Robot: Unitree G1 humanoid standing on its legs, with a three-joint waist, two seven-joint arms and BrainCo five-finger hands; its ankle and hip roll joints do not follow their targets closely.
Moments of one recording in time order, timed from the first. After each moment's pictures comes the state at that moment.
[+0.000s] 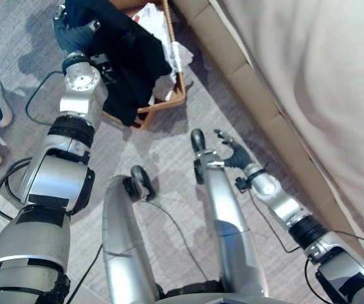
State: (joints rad) left arm -1.26 0.57 -0.34 1.01 -0.60 -0.20 0.49; right arm -0.46 -0.48 0.52 0.35 0.13 -0.14 -0.12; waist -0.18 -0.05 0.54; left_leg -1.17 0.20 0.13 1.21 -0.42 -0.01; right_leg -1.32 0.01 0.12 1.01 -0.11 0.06
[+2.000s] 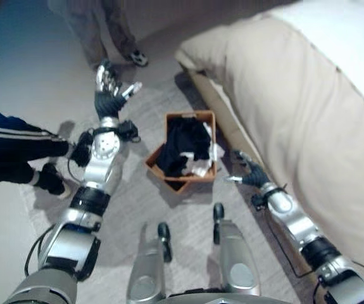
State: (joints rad) left arm -0.59 0.45 -0.20 0.34 -0.60 -0.27 0.33; right arm -0.23 -0.48 0.36 0.38 0.15 -0.08 -0.02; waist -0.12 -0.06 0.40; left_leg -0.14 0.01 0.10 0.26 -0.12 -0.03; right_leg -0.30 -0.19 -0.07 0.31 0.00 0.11
